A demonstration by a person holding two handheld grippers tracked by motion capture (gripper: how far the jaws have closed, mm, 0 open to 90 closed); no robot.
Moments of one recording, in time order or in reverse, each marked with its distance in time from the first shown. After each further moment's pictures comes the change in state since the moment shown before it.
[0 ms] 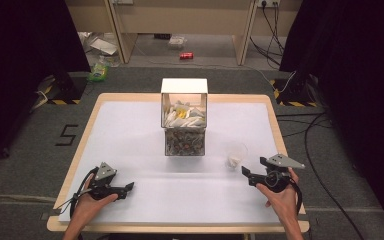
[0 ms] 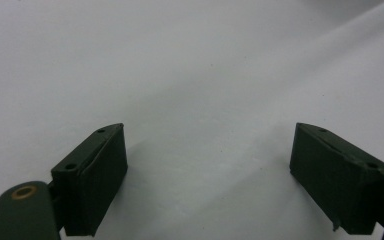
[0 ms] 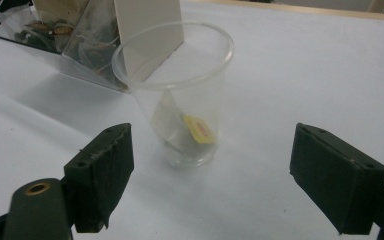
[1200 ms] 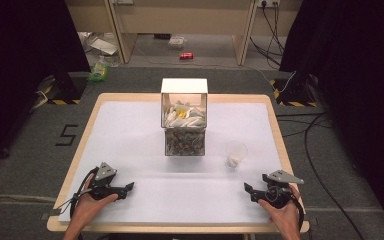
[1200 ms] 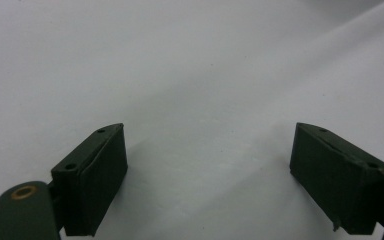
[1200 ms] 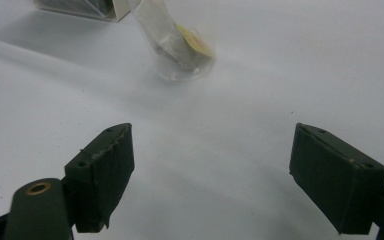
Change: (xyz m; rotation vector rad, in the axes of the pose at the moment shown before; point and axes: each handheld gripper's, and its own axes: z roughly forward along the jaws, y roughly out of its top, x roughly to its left) left arm 0.000 0.000 0.000 -0.002 0.003 0.002; right arm 0.002 -0.047 -0.006 0.105 -0.023 0.033
